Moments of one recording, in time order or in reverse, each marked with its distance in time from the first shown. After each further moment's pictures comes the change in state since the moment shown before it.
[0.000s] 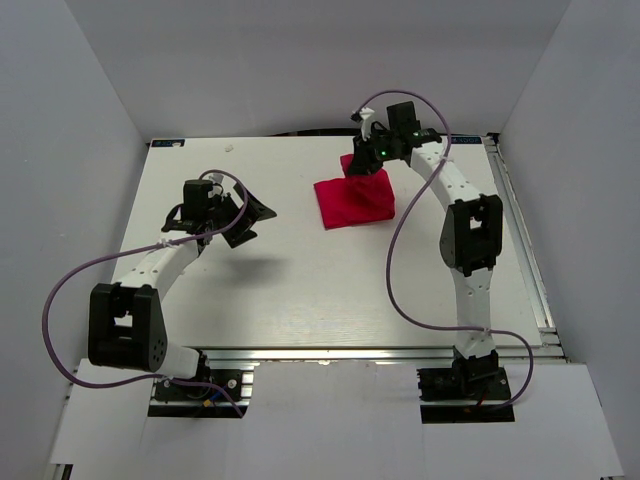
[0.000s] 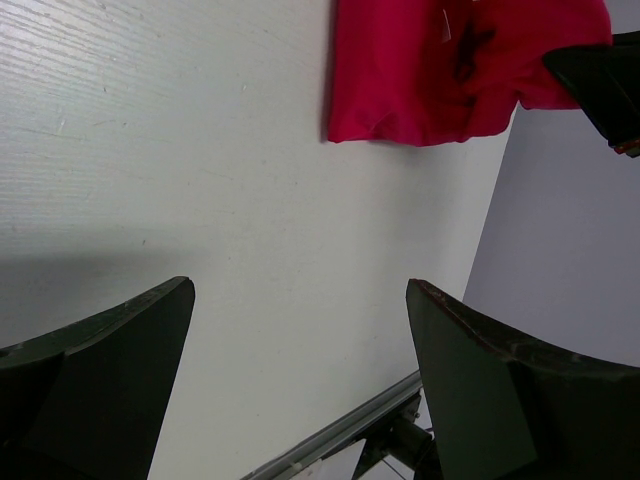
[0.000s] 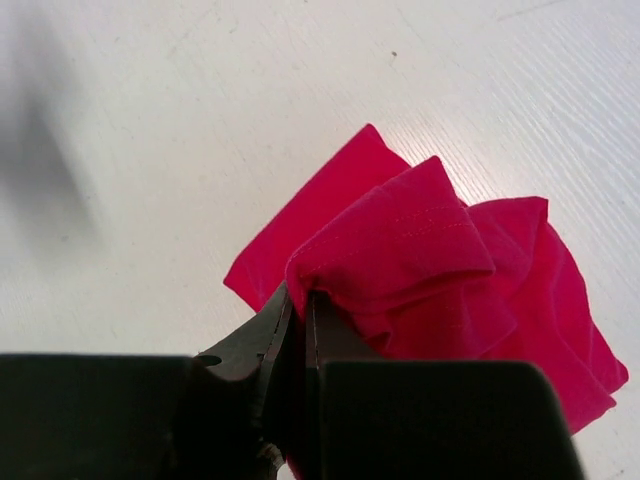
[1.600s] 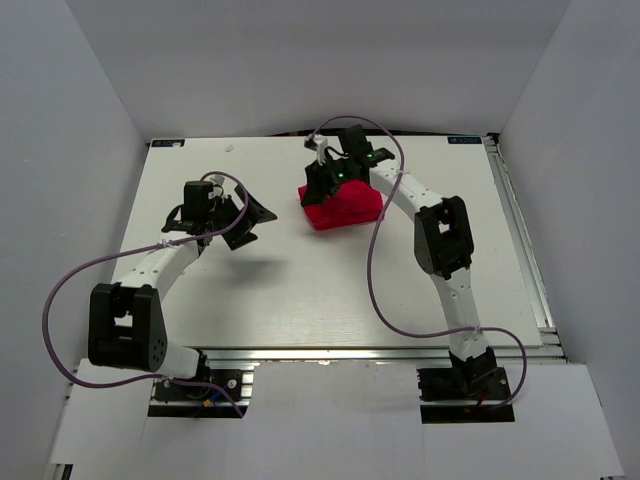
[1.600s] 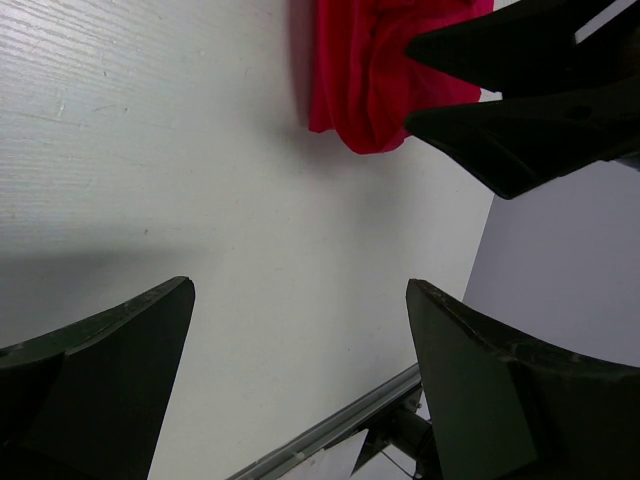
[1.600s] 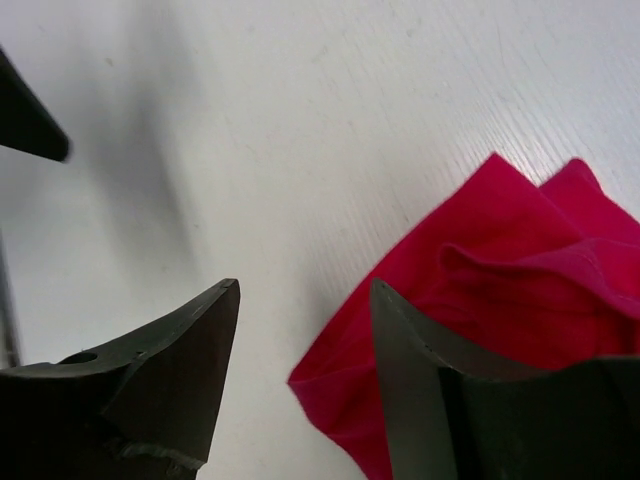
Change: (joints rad) left arm 0.000 0.000 -0.005 -0.016 0.014 0.011; right arm 0.209 0.099 -0.019 0.085 -0.034 0.115
